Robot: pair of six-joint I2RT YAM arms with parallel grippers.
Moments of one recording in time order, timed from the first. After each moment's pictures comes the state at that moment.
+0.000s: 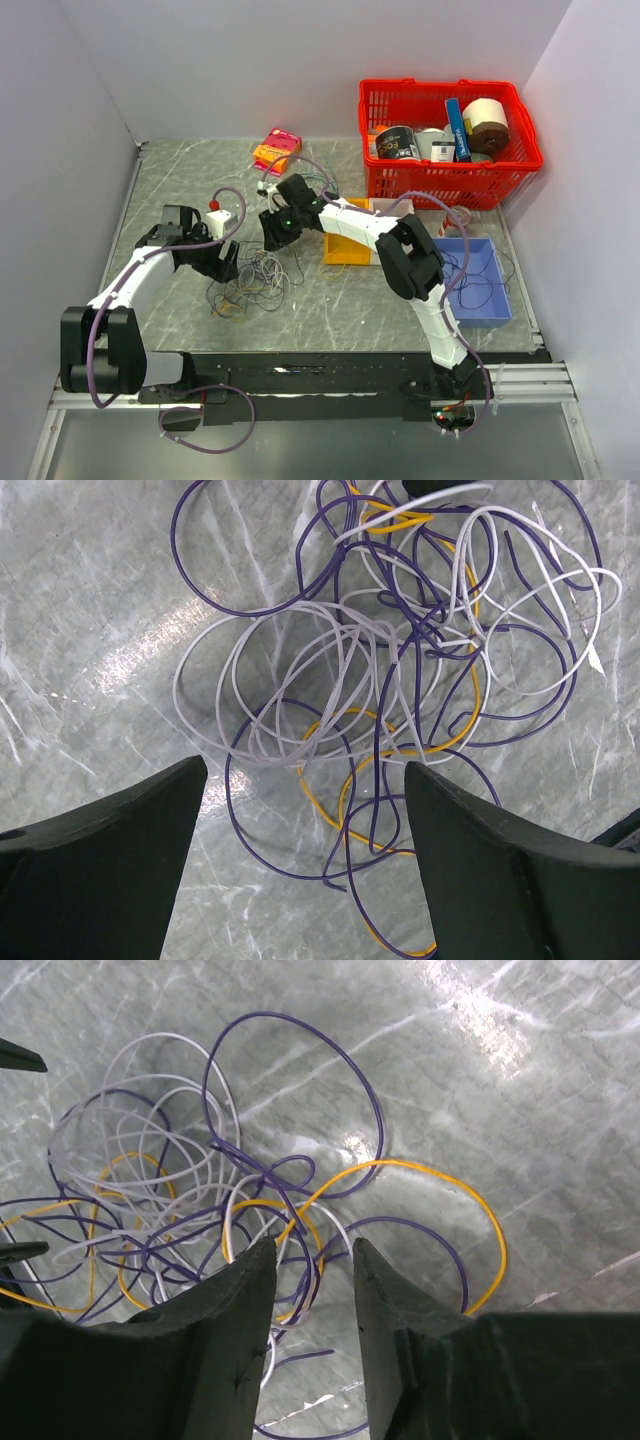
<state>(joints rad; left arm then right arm) -0.04 1.30 0.80 -0.54 0.45 0.37 0.74 2.25 1.79 -0.41 -0.41 0.18</state>
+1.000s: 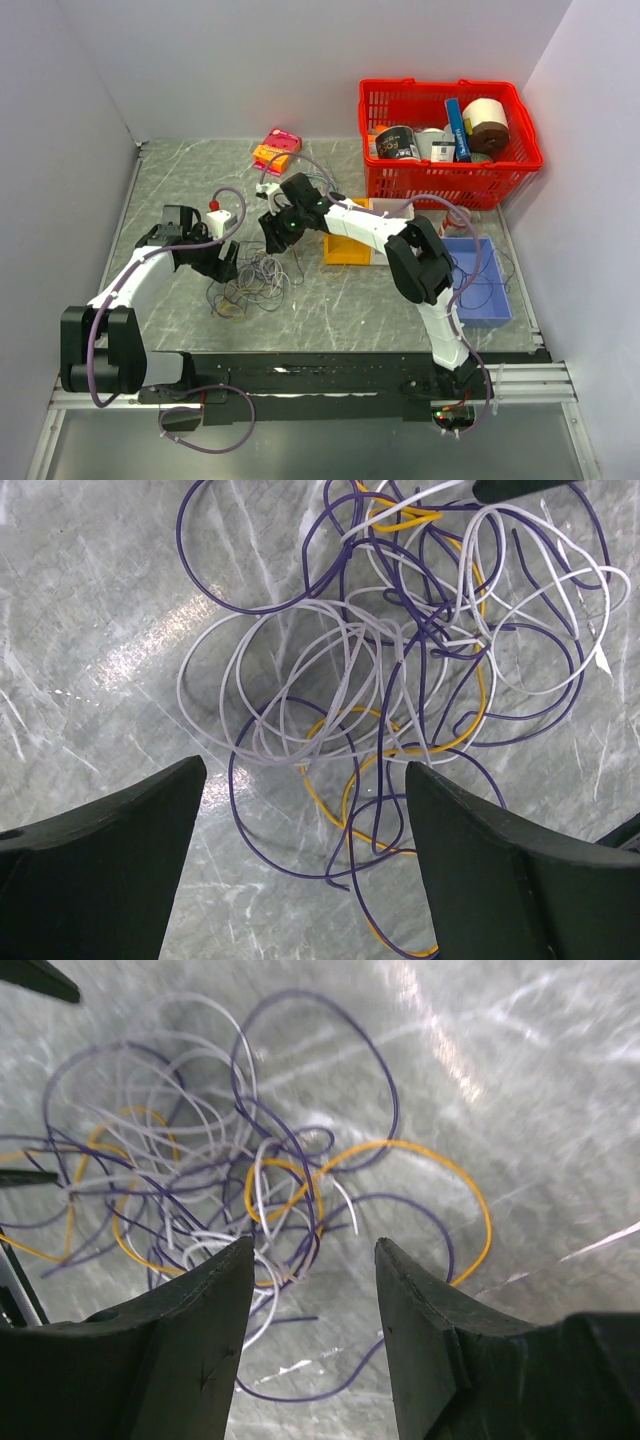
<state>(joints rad) -0.04 1.31 0.80 -0.54 0.44 0.37 0.75 2.15 1.71 -0.38 -0.43 0.01</state>
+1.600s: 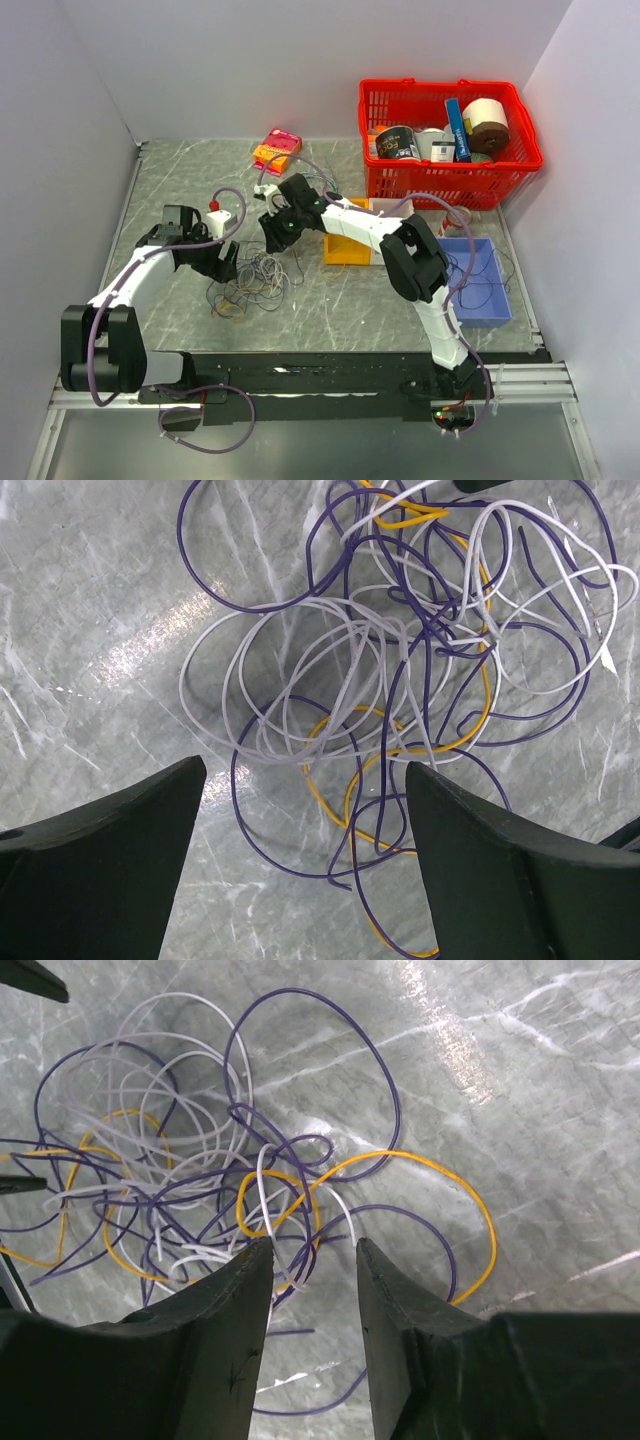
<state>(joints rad) -0.04 1.31 0.80 -0.54 0.43 0.37 0.75 2.20 1.75 -0.41 -0.44 0.00</state>
